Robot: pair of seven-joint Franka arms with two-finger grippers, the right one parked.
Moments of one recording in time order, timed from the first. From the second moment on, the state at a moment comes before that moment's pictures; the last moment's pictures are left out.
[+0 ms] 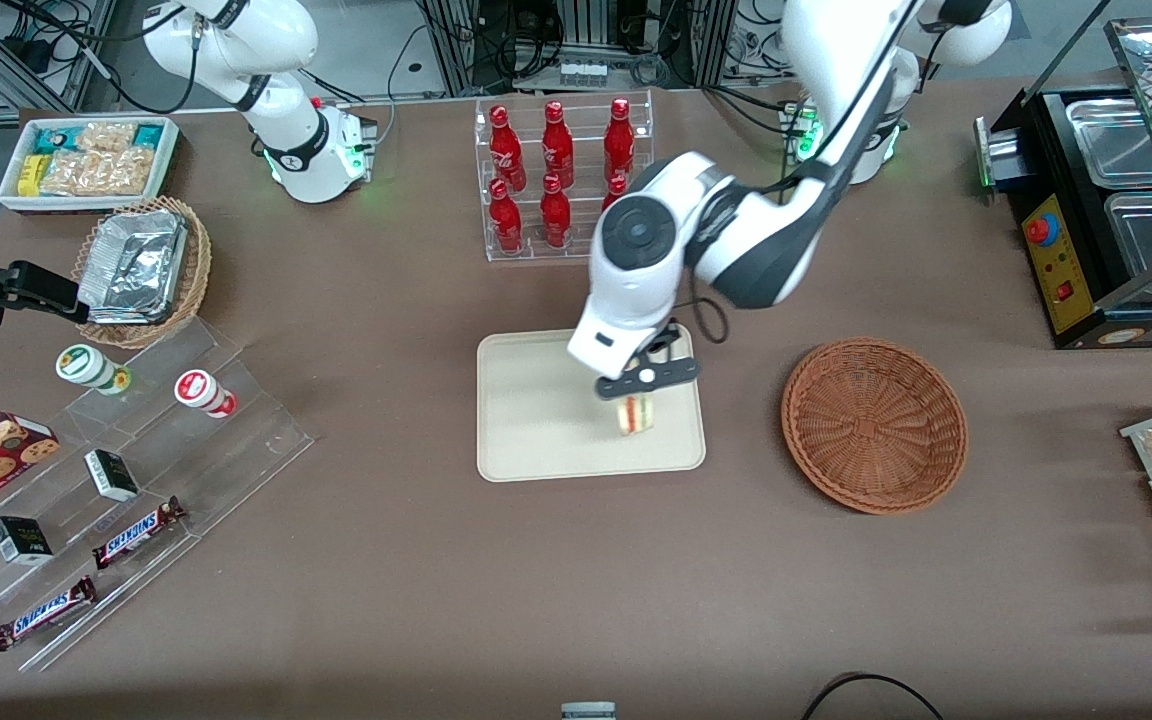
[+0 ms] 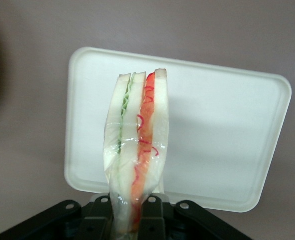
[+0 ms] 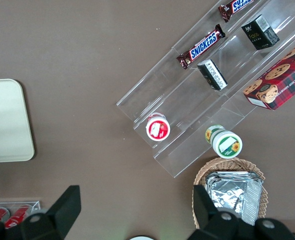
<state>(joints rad) -0.63 0.57 -0.14 -1.42 0.03 1.92 -0.95</state>
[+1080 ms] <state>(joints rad) -0.73 0.79 -0.14 -1.36 0.09 2.03 -0.97</state>
